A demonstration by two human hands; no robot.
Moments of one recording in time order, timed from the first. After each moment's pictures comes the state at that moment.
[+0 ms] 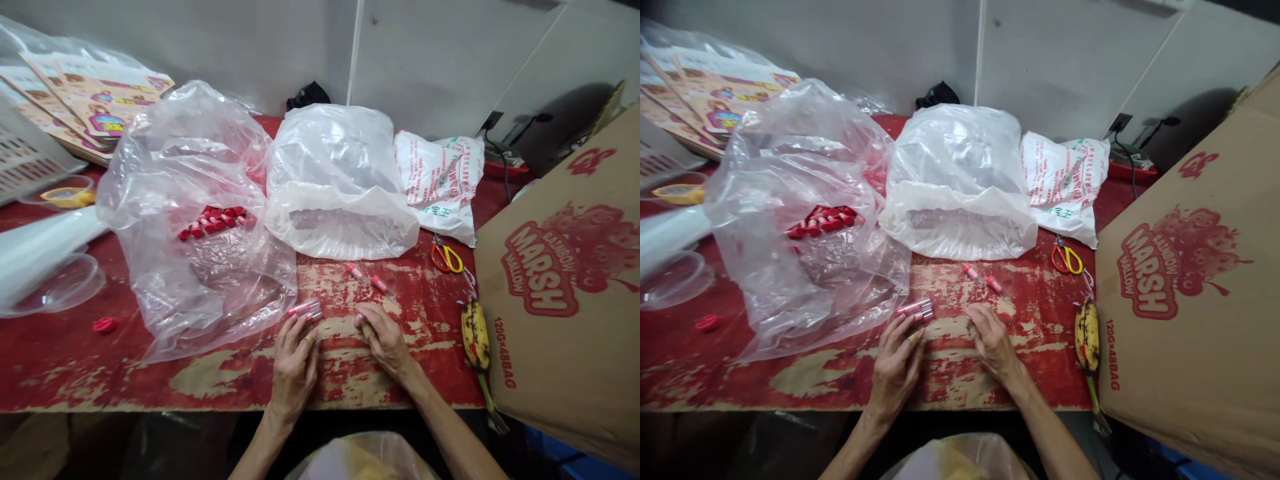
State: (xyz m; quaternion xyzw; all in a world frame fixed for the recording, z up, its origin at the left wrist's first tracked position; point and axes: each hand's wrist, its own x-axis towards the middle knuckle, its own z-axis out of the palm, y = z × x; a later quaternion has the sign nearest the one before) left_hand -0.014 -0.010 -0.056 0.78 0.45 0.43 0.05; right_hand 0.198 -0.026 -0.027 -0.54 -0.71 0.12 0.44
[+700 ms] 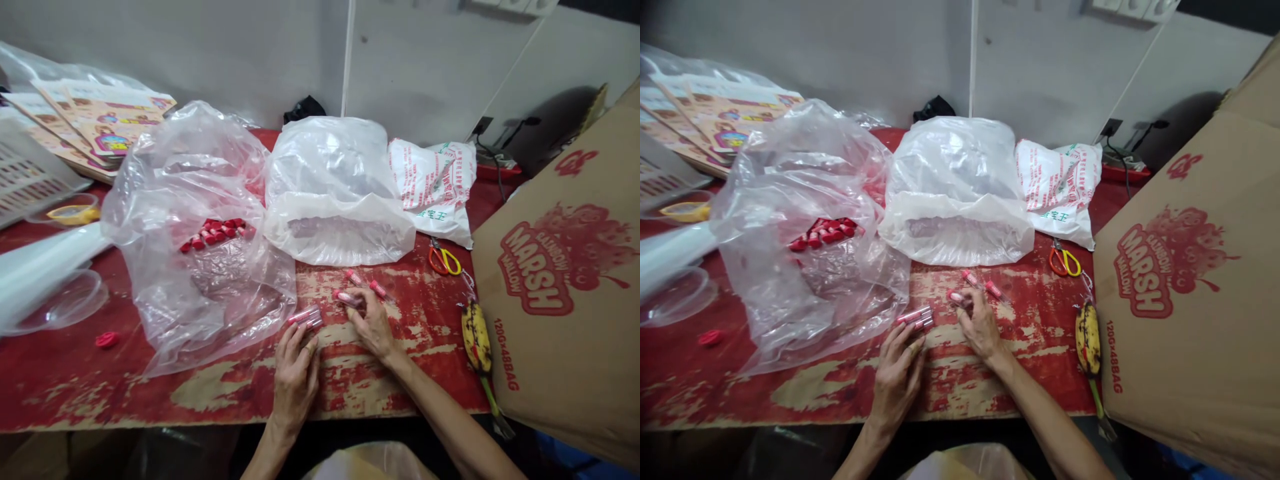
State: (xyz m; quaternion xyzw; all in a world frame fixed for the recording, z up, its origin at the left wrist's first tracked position) left_hand -0.015 -0.011 -0.057 0.79 0.45 0.42 0.04; right_hand 0.175 0.016 -0.025 -0.60 -0.63 0.23 0.45
